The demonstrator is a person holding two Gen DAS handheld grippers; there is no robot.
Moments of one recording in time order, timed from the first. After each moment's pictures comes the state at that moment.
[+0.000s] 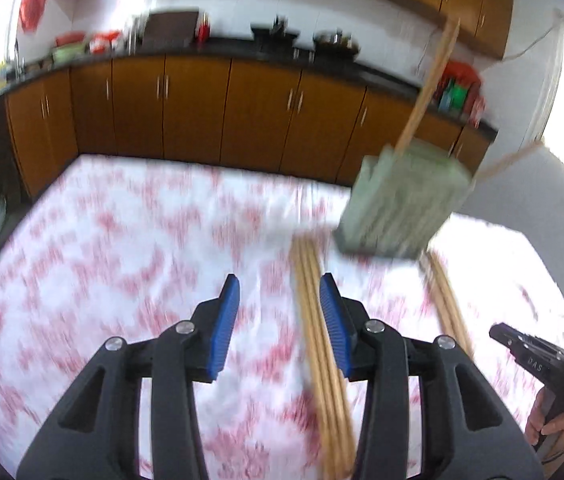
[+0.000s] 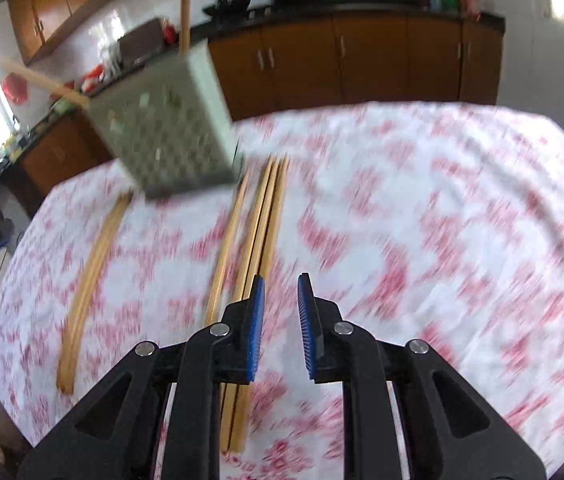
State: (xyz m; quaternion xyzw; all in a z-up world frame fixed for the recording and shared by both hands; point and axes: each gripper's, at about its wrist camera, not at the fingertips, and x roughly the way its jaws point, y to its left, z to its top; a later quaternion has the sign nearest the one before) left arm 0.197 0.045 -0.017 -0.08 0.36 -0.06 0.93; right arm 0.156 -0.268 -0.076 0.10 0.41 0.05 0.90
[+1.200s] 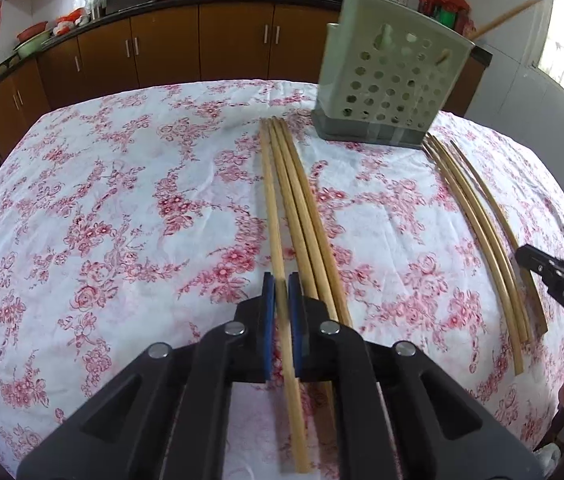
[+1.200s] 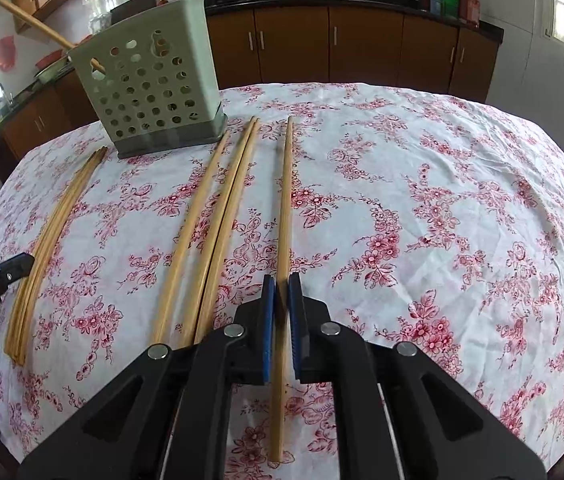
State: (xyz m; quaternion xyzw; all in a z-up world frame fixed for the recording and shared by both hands) left arm 0.193 0.003 -0.092 -0.01 0.45 -0.08 0.89; right arm 0.147 -0.267 -0.101 0.04 0.42 0.01 0.90
